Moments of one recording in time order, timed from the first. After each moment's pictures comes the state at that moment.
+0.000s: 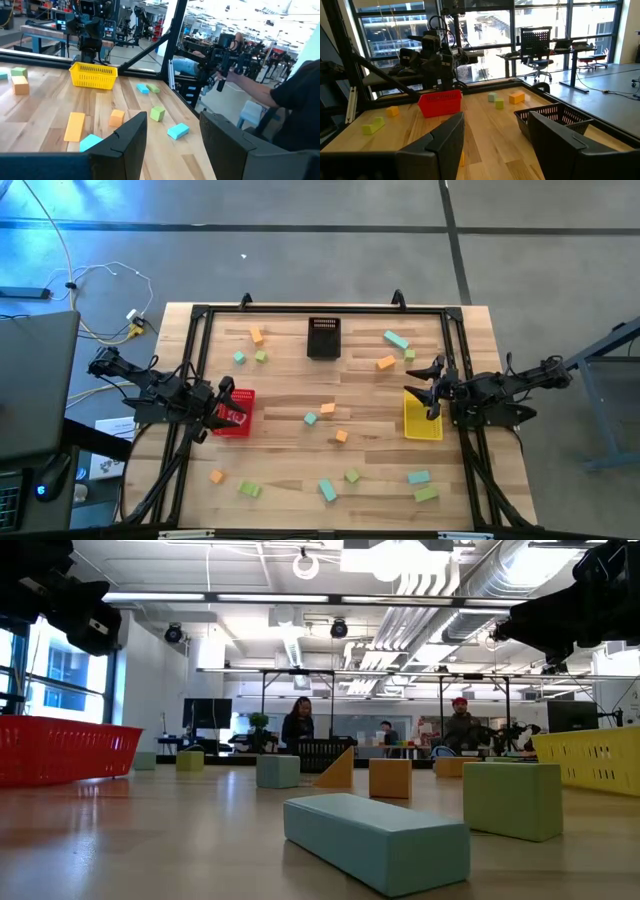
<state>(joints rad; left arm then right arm) -0.31 0.02 0.03 -0.01 -0.10 -0.23 0.30 0.01 0.01 0.08 0.52 0.04</state>
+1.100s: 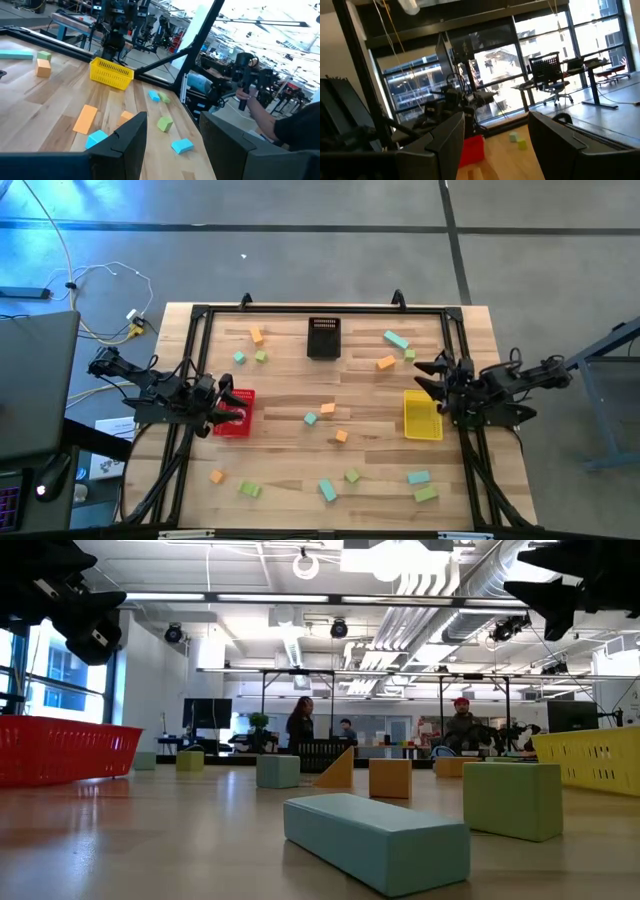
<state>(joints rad) -0.31 0.02 0.03 0.01 -0.22 -0.42 0.30 0.01 0.06 0.27 0.50 0.12</state>
